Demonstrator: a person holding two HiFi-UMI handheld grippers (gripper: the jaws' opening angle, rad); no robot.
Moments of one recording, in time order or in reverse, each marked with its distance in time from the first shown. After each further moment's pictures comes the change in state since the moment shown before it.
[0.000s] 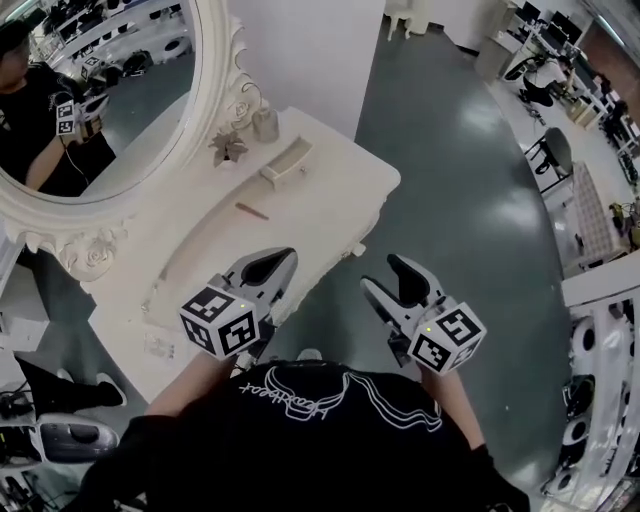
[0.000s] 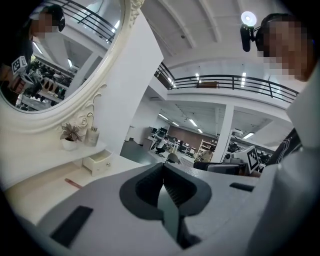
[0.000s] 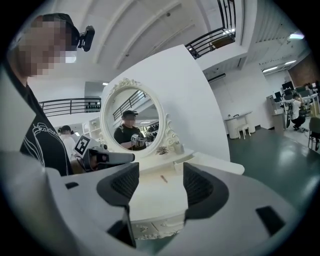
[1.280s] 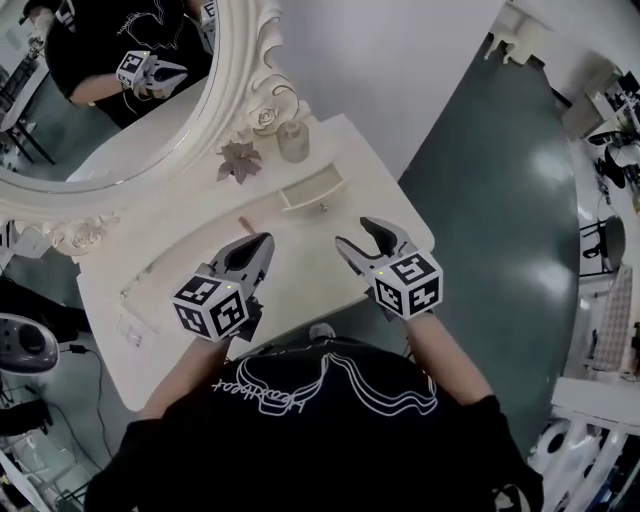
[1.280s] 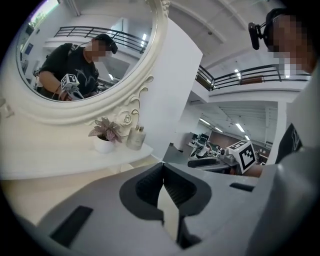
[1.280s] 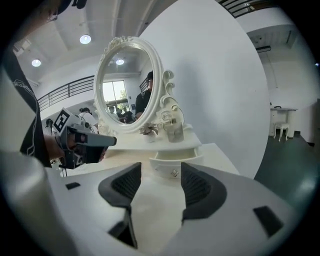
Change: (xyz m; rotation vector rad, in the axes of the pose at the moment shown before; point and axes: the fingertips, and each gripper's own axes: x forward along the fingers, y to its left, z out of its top) left arm 0.080 0.164 0.007 -0.148 -0.079 0.496; right arm 0.236 -0.148 -0.014 -0.221 0.338 0.325
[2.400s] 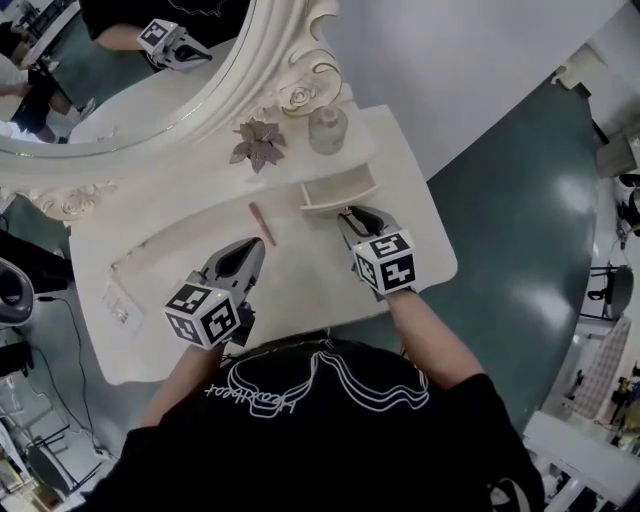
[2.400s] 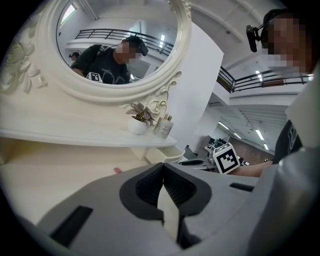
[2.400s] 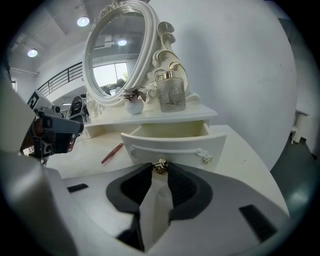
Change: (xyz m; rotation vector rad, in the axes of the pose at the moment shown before) left arm -0.007 0.062 -0.047 -0.130 -0.009 0.194; right arm 0.123 -0.039 -0.055 -0.070 0.196 0.029
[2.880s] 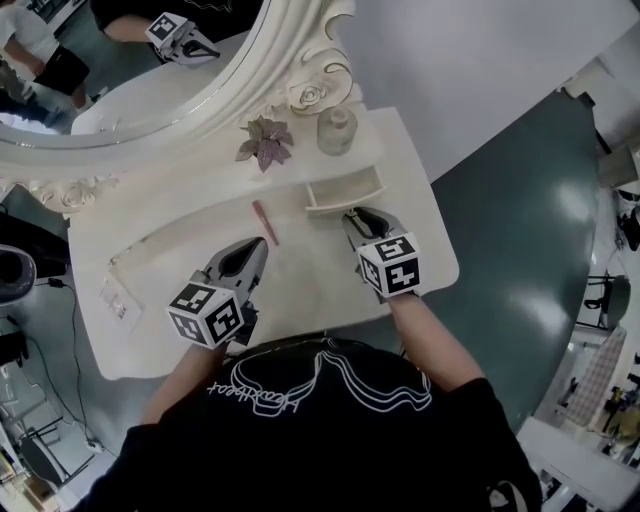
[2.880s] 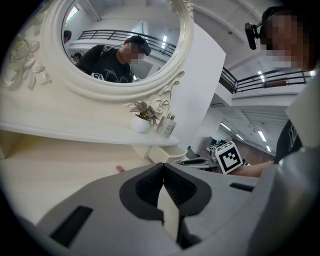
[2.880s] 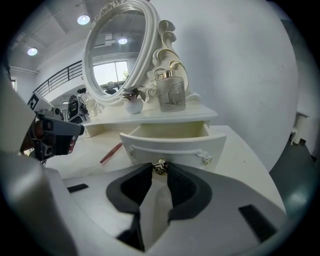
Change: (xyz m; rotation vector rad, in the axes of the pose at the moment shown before) left arm 0.003 0.006 -0.005 -0.015 -0.008 0.019; right arm 0.002 -0.003 0.001 -0.008 0.011 -0.003
